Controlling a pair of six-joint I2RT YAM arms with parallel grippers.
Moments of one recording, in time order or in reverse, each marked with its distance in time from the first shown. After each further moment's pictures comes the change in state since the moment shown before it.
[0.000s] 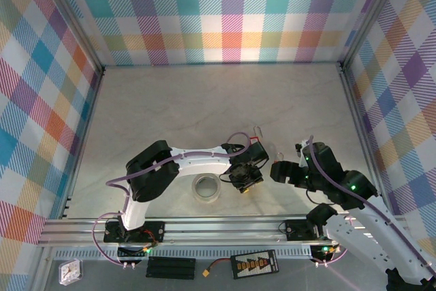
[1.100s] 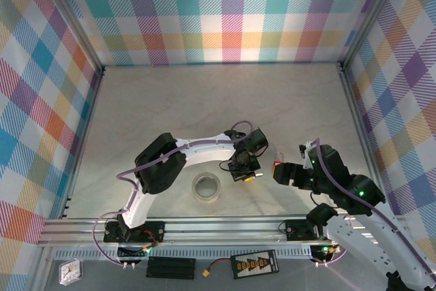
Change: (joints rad) left arm 0.100 0.104 0.161 -0.183 0.037 0.234; right arm 0.000 -0.055 0.031 -0.044 0.002 -0.023
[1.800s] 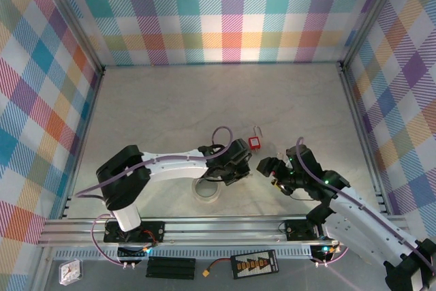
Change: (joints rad) left arm -0.056 -0.370 -0.425 0.446 -0.197 -0.115; right arm 0.000 0.162 -0.323 0.508 -0.156 0.505
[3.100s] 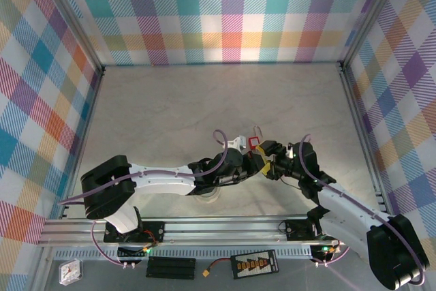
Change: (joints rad) left arm -0.109 -0.121 -0.223 0.677 -0.125 0.097; right arm -0.179 0.212 -0.222 0.779 -0.146 0.460
